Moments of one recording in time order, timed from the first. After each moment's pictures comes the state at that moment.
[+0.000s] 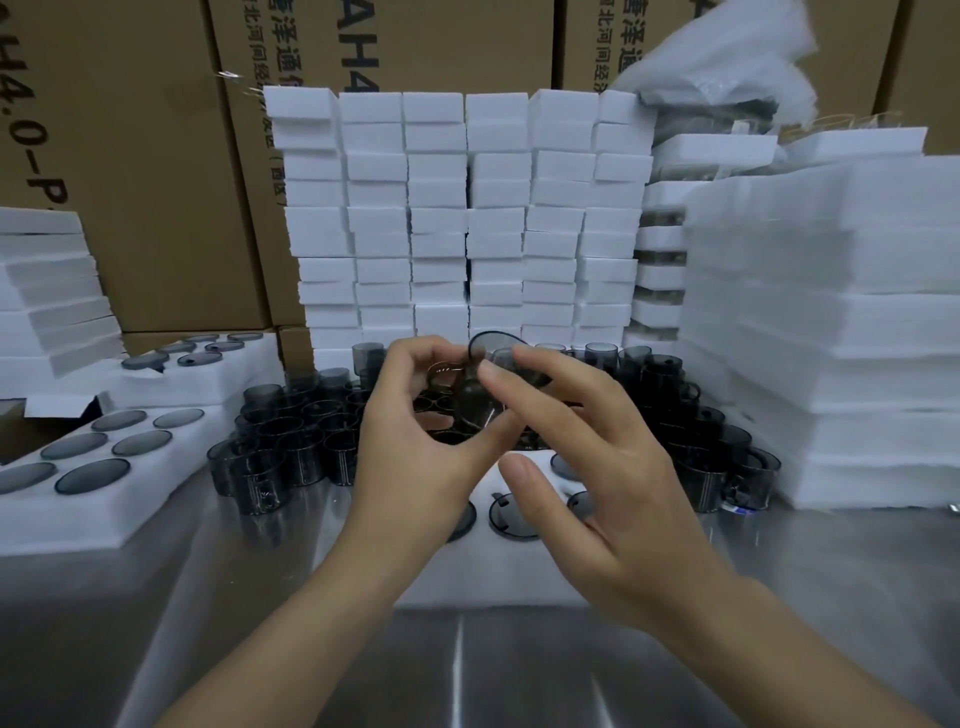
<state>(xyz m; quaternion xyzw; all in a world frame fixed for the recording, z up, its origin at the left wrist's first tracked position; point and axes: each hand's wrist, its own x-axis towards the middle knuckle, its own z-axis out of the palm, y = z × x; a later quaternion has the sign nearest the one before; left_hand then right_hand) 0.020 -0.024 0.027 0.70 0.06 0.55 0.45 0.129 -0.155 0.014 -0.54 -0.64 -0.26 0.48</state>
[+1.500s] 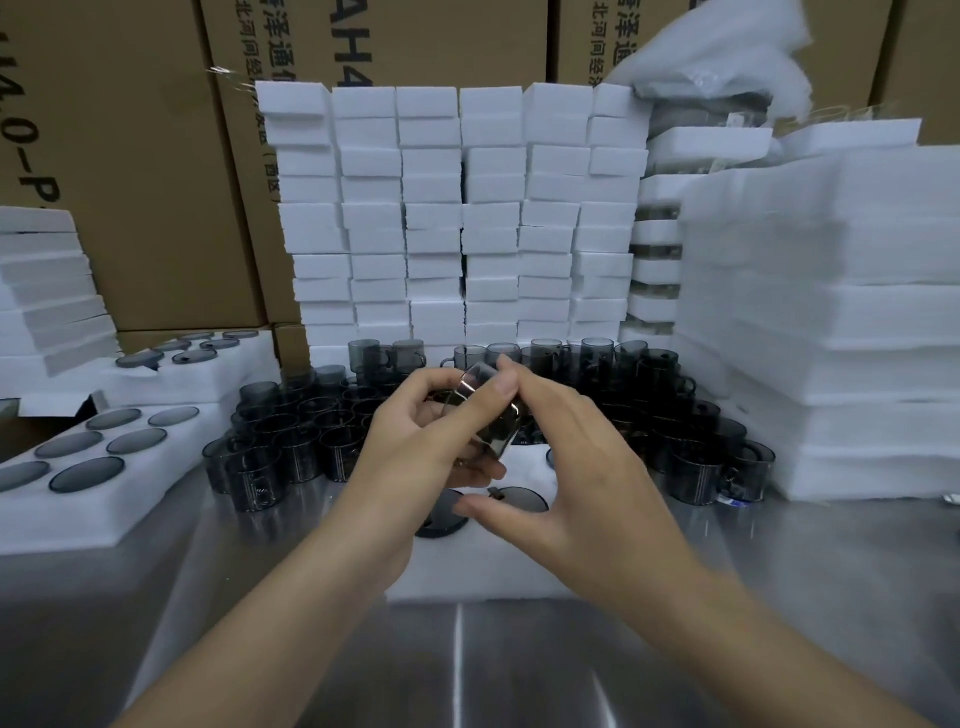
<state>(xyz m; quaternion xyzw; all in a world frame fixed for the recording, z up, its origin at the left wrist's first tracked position) 0.020 -0.023 0.033 0.64 0.16 0.39 0.64 0.139 -0.140 -0.001 -0.63 -0.60 -0.20 0.44</state>
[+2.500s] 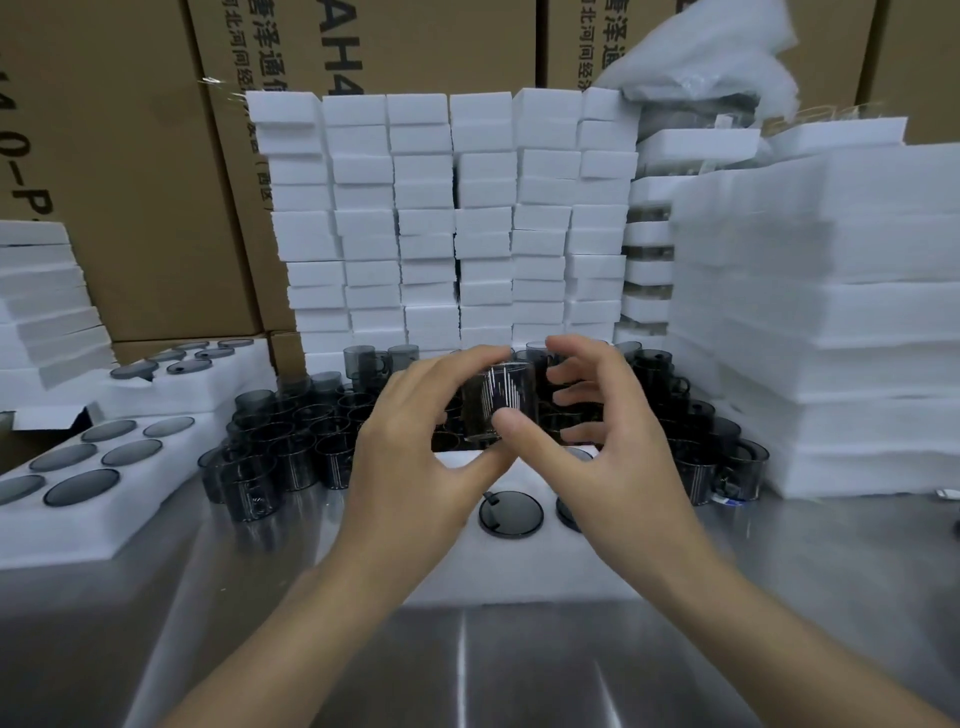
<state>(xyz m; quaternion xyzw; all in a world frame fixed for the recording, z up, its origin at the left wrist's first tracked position) 0.021 -0.019 0.016 0.81 0.04 0.55 0.21 0.140 -0.147 0.015 -0.59 -0.48 -0.05 0.65</state>
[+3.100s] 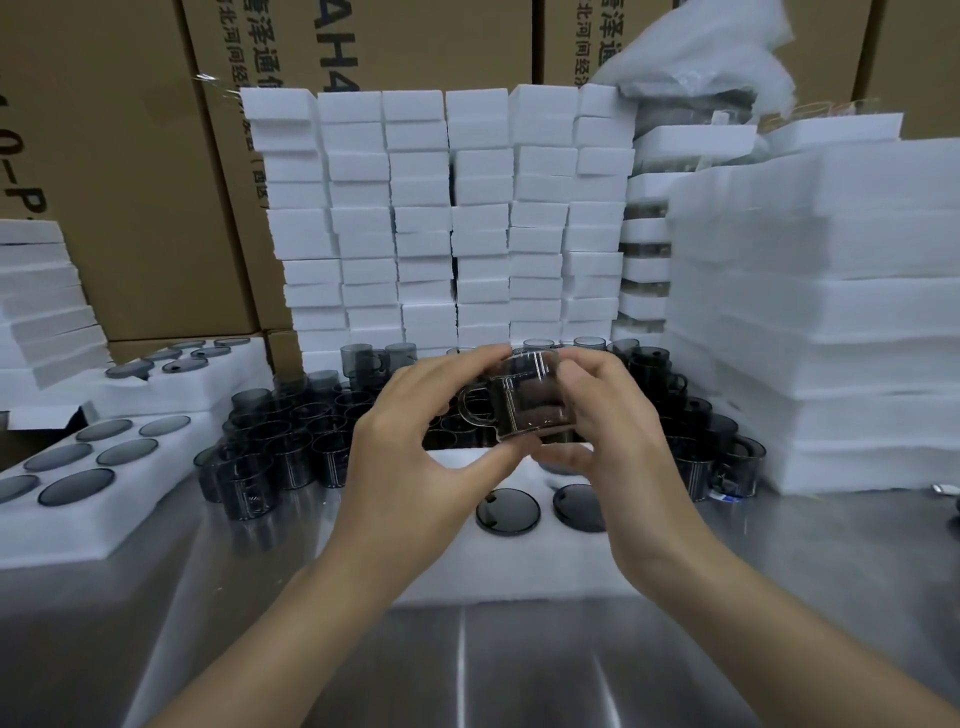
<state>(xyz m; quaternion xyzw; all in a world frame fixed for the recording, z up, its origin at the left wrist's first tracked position) 0.020 -0.024 0.020 0.80 0.02 0.54 0.25 0.140 -0.146 0.026 -0.51 -0.40 0.14 0.75</state>
